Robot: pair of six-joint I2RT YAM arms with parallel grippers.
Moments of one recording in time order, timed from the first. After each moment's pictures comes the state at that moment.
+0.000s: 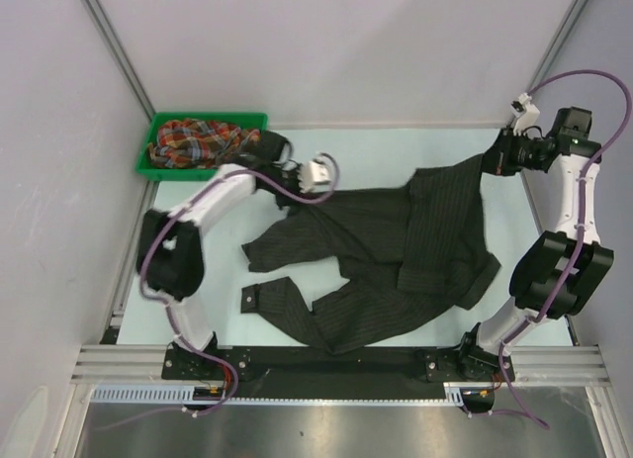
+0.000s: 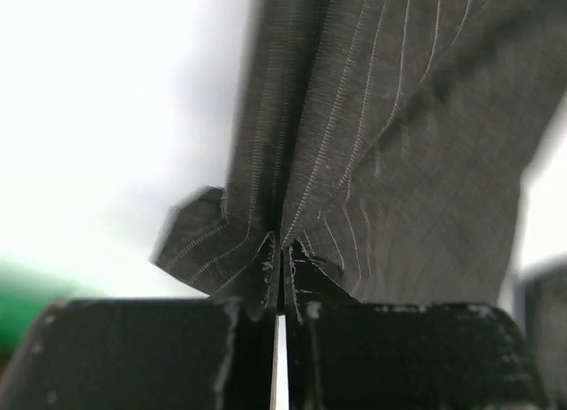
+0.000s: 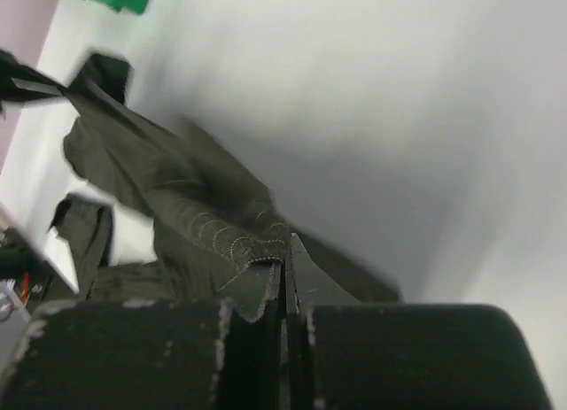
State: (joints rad) left arm -0.45 1.87 1.51 -0.70 0.48 0.90; right arm -0.36 1.68 1.62 -0.85 -0.92 -0.28
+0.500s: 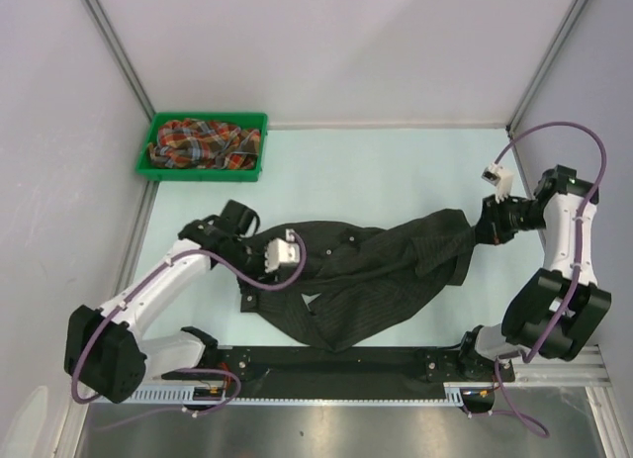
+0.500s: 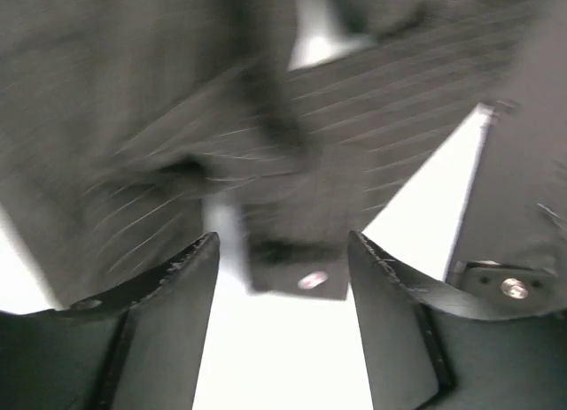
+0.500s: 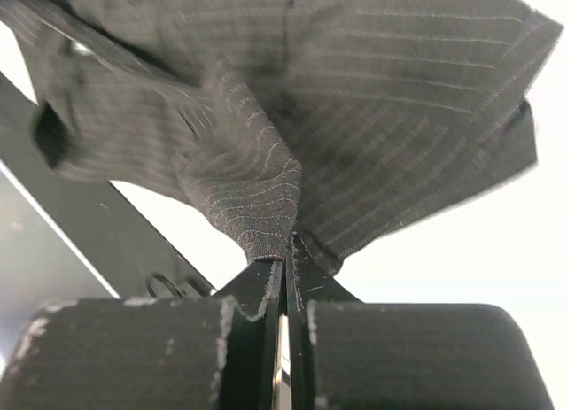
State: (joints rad) left arm -0.49 1.17 0.85 -0.94 0.51 0.93; right arm -0.42 1.43 1.28 -1.32 -0.82 -0.87
